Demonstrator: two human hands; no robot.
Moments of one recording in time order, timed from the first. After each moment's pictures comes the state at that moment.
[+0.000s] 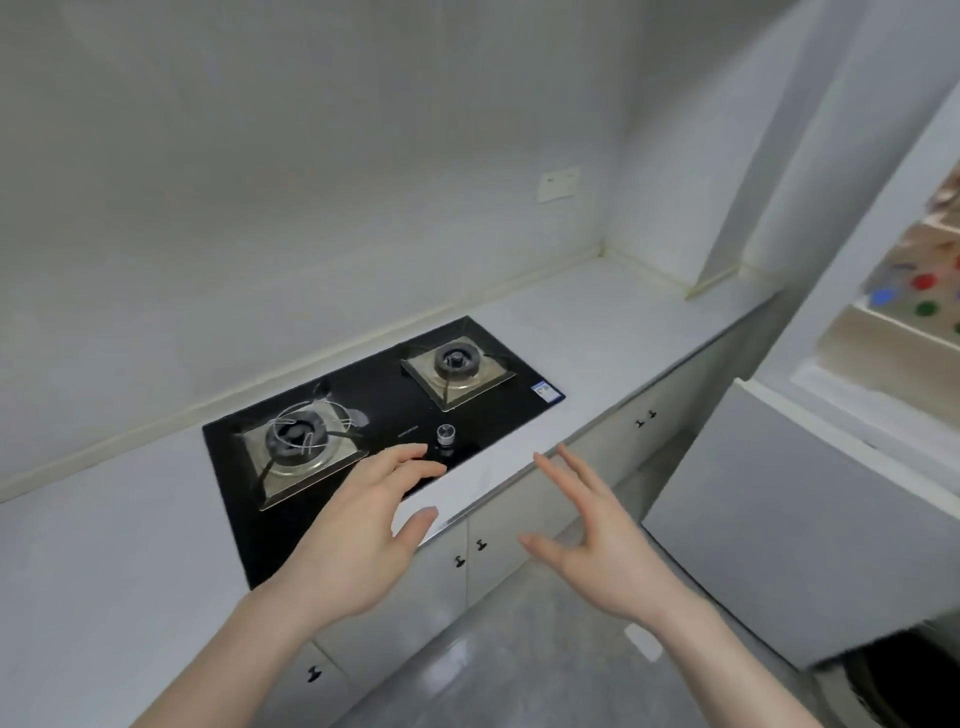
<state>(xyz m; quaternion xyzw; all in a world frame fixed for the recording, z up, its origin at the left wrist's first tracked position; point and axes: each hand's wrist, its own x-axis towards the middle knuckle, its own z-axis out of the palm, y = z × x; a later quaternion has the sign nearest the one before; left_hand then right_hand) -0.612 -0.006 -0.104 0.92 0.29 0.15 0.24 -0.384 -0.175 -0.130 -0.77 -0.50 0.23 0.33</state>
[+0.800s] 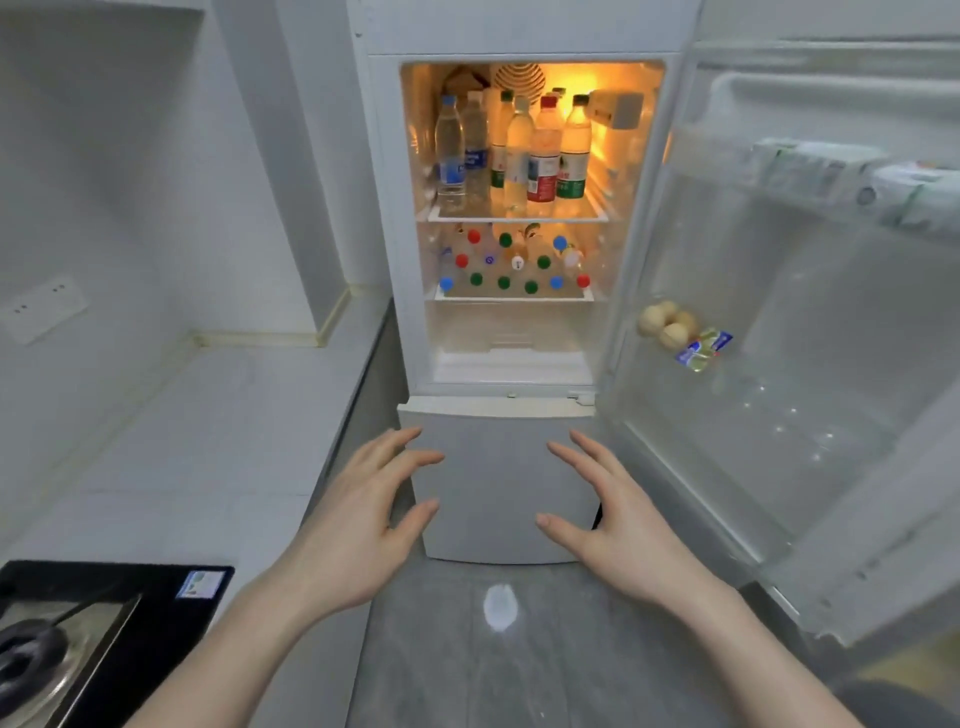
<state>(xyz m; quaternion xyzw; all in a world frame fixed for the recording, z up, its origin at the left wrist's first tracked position) -0.162 -0.089 -0.077 0.95 -0.16 0.08 0.26 -0.148 -0.391 -0.106 -0.91 -0.12 0.01 0.40</state>
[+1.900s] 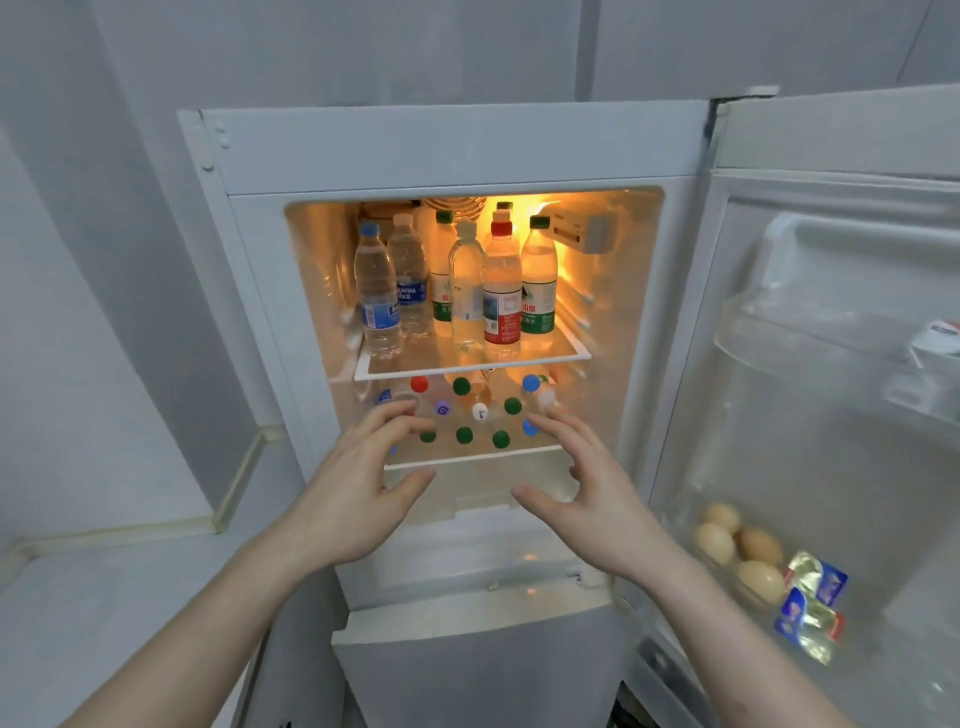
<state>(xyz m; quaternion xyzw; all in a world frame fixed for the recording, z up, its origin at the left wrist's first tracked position) 0.249 -0.106 -0.002 0.92 -0.25 0.13 0.28 0.202 -0.378 -0.028 -0.88 -0.09 -0.15 0.44</state>
